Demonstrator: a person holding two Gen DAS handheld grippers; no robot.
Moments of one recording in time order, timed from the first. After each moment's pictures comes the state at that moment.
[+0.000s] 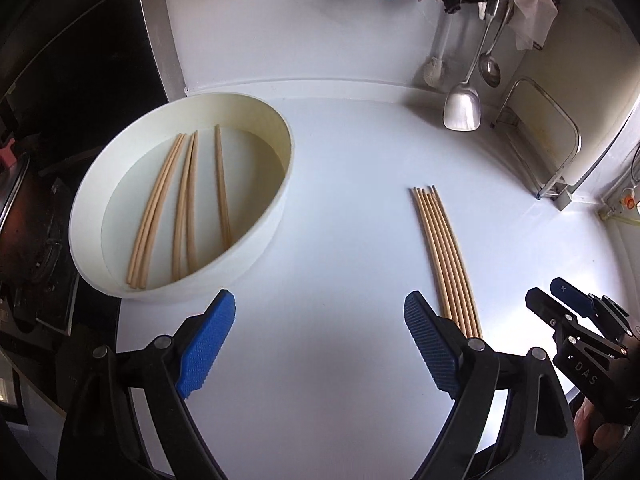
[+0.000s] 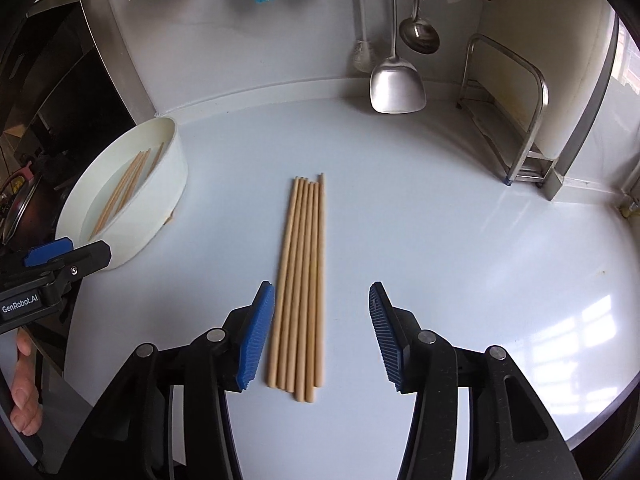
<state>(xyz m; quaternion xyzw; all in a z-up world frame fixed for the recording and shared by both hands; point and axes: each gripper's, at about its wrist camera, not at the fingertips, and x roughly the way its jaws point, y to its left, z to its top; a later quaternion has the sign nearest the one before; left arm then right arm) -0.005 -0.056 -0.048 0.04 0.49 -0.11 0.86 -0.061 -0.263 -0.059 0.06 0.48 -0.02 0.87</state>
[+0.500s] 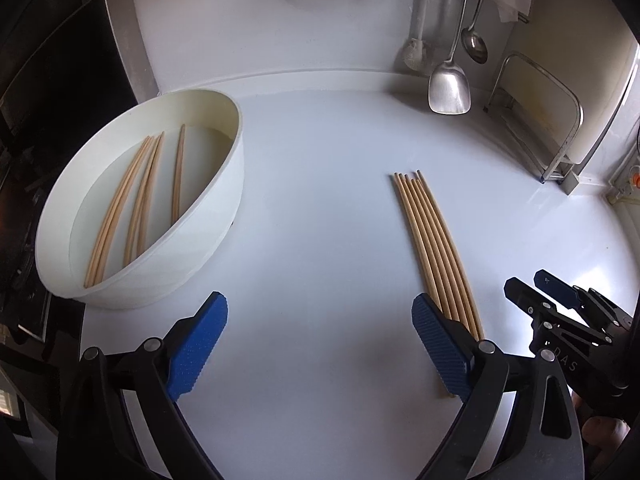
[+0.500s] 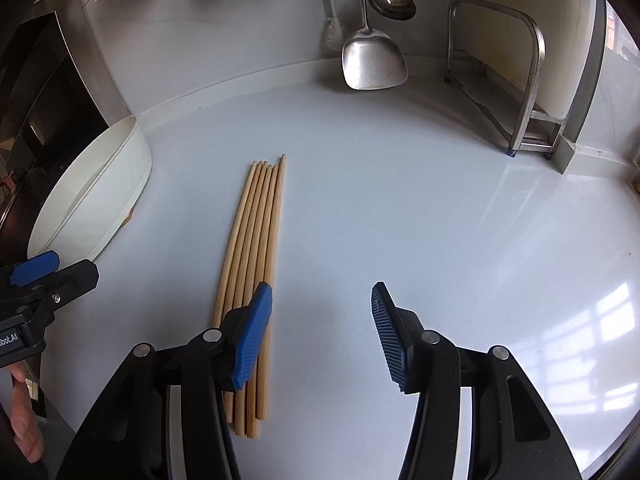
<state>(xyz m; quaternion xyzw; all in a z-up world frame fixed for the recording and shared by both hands) -0.005 -0.097 -0.088 0.06 0.46 -0.13 0.88 -0.051 -0.290 -0.117 0.09 0.47 -0.03 0.88</state>
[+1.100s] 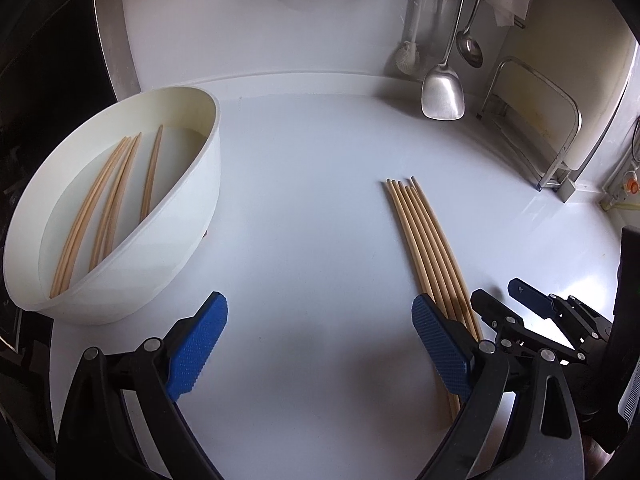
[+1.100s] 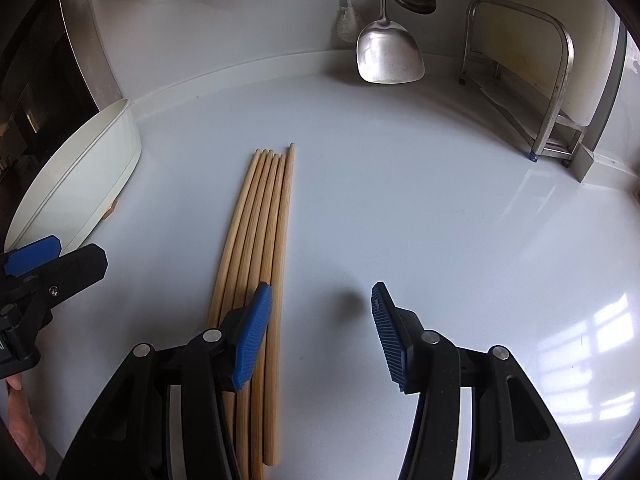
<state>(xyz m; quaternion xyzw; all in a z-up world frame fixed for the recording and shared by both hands) 0.007 -0.102 -0.111 0.04 0.45 -0.15 0.88 -0.029 -0.274 -0.141 0.06 0.47 -0.04 0.88</state>
